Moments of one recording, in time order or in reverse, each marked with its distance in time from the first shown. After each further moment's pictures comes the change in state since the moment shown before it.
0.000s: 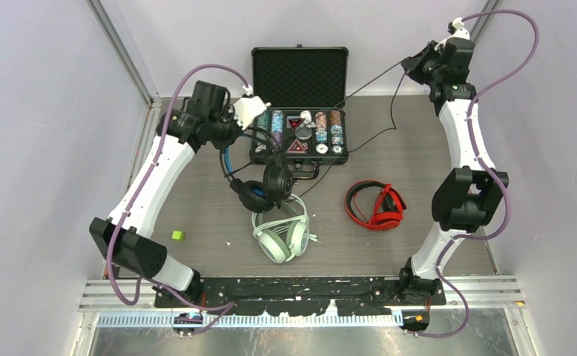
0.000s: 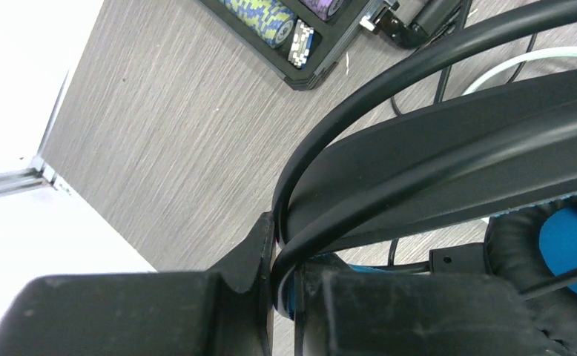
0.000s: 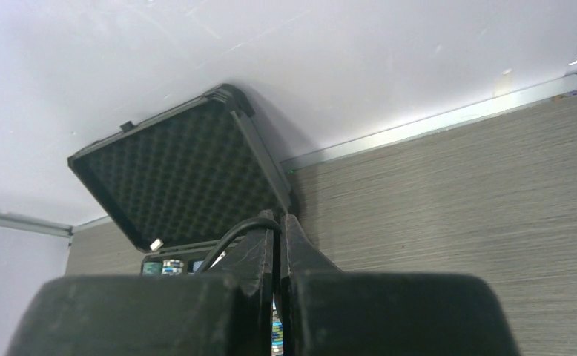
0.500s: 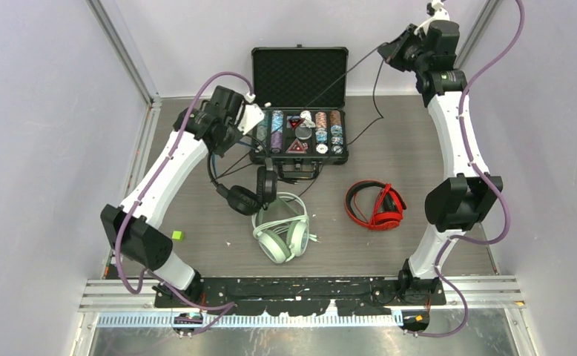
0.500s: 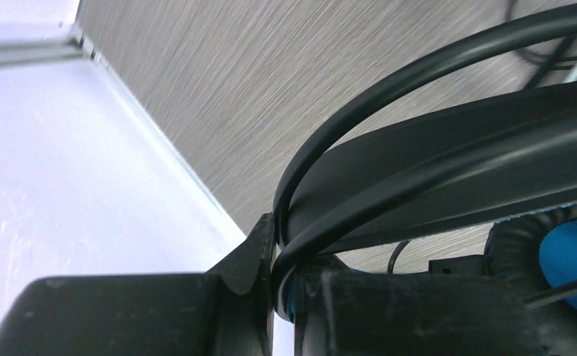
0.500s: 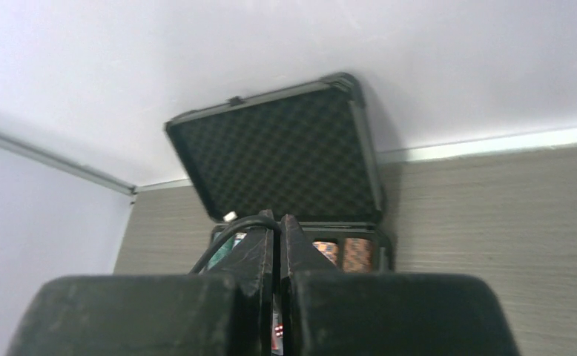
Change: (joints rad) left arm -0.073 0.043 -0.027 -0.063 -0.375 -0.080; right arm 0.129 0.004 0.186 -0.149 -0.023 0.011
